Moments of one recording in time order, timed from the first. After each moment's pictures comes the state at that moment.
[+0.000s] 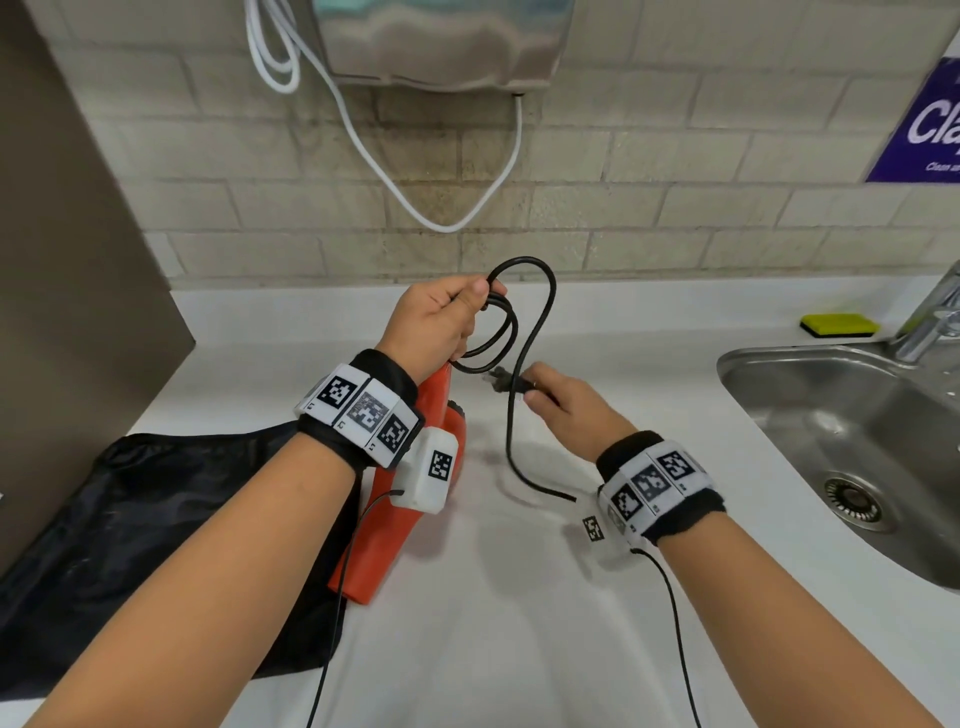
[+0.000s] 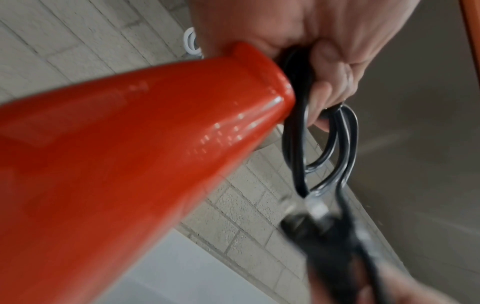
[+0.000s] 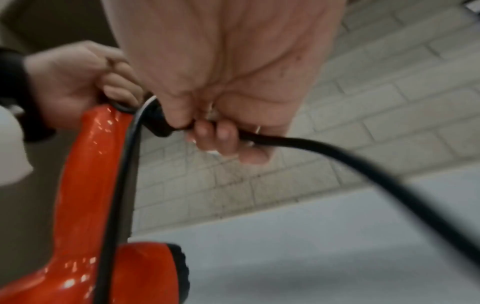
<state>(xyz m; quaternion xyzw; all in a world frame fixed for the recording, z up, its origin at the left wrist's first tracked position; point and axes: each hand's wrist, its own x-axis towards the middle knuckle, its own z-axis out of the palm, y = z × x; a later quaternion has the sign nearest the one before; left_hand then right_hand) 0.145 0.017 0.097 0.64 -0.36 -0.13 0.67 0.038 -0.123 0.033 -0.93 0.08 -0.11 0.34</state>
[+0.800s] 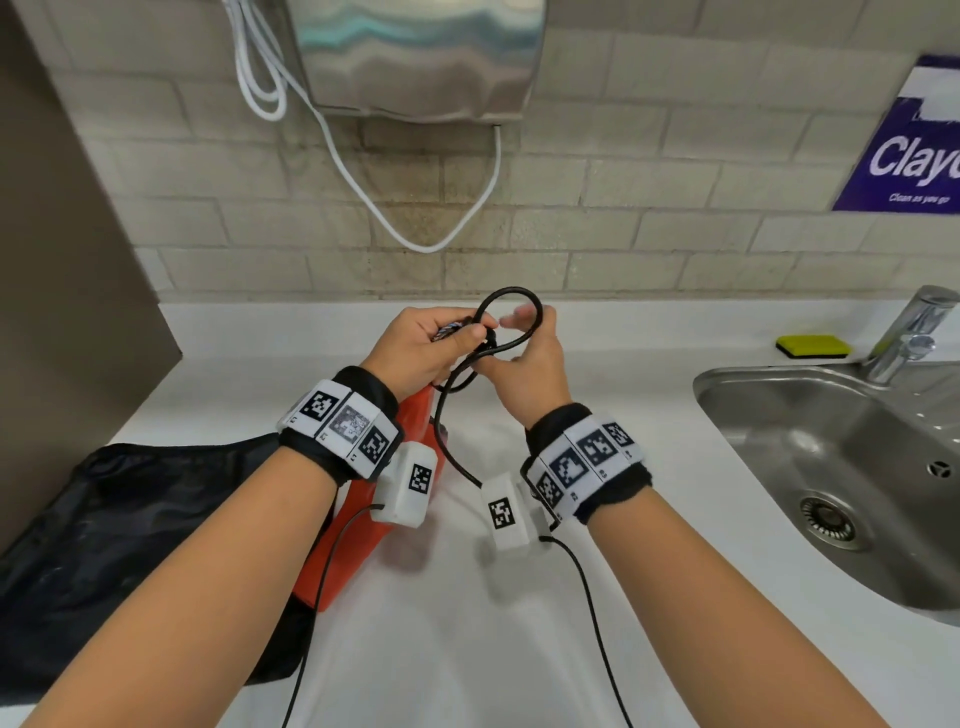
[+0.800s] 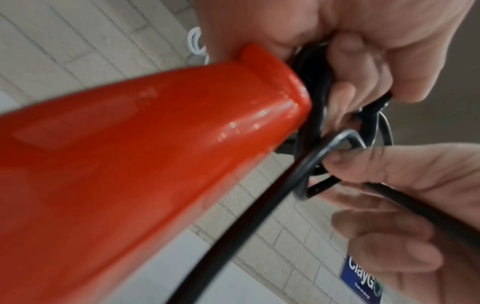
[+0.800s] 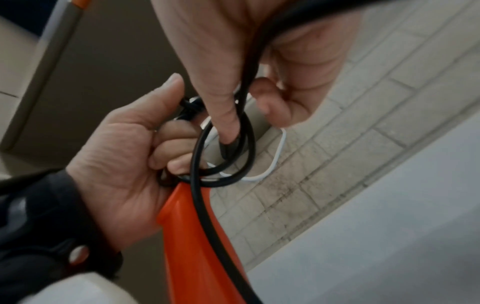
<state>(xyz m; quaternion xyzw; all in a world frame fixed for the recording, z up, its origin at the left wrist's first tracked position) 0.133 0.013 0.100 0.66 -0.39 -0.16 0.62 0.061 -0.094 0.081 -0.74 0.16 -0.34 0.55</state>
